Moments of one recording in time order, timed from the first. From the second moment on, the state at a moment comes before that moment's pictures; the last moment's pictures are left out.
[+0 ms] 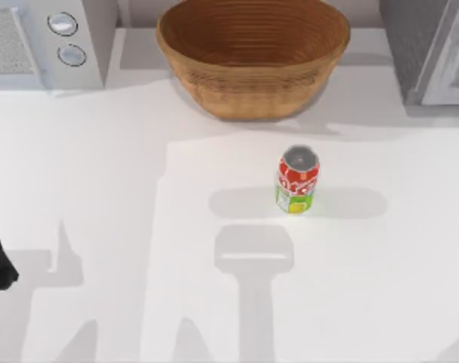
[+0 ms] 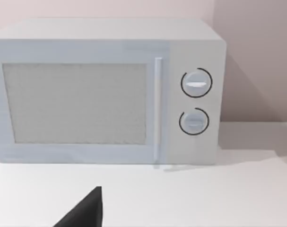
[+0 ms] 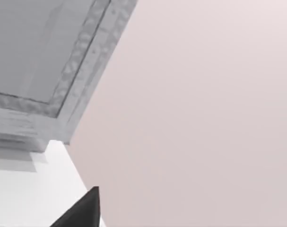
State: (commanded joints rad) left arm 0.00 0.00 0.00 0.00 0.00 0.00; right arm -0.46 0.18 0.06 0.16 0.10 -0.48
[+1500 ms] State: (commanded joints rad) left arm 0.00 0.00 0.00 0.00 0.00 0.00; right arm -3.69 1.63 0.45 1.24 0.68 -4.25
